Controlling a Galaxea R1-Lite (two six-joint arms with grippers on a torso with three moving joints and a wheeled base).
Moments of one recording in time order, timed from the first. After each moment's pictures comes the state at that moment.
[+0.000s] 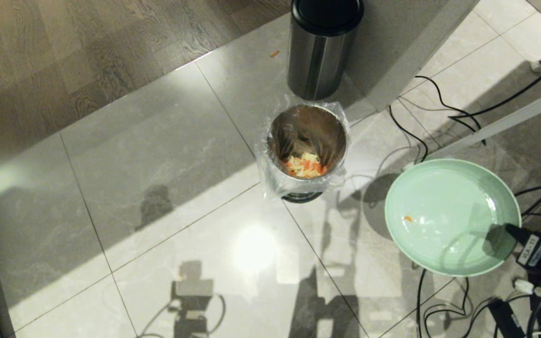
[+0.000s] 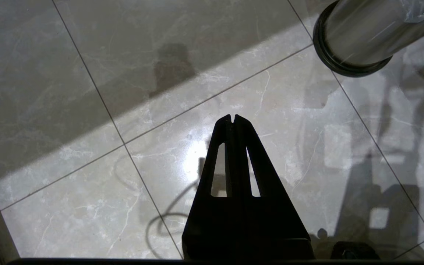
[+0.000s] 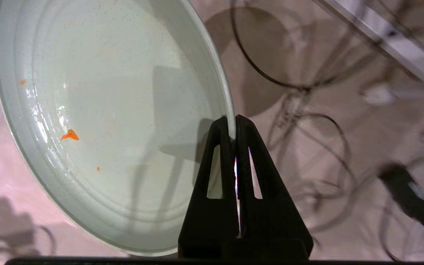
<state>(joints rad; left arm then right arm) 0.00 0.00 0.00 -0.01 0.02 -0.06 -0.02 1.24 -0.17 -0.85 -0.05 0.25</state>
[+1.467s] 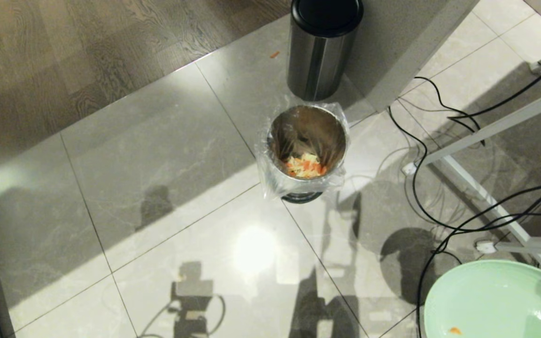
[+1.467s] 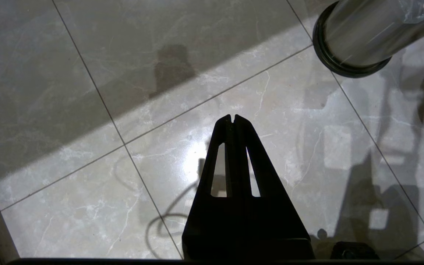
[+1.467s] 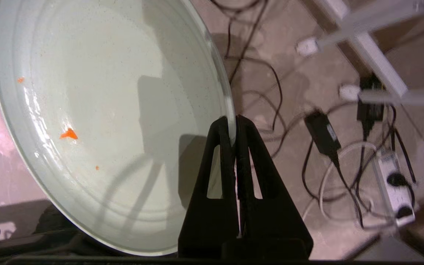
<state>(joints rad) 0.00 0.00 0.00 -0.01 0.02 -0.06 -0.12 0.30 0.00 -0.07 -0.04 0.03</state>
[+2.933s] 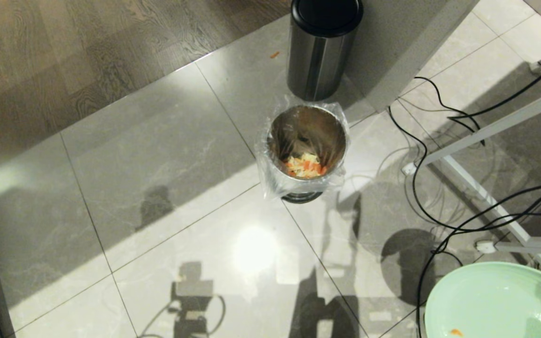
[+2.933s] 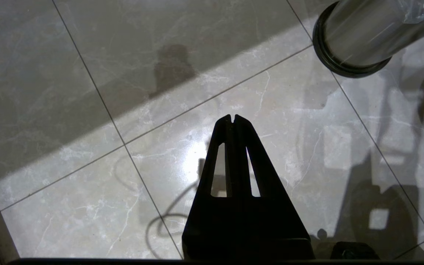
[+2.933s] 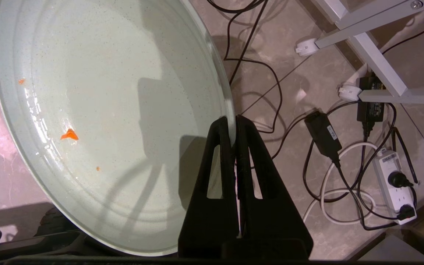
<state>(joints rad) 0.00 0.00 0.00 -0.01 0.02 -0.06 -0.12 0.28 0.00 -0.05 -0.04 0.04</state>
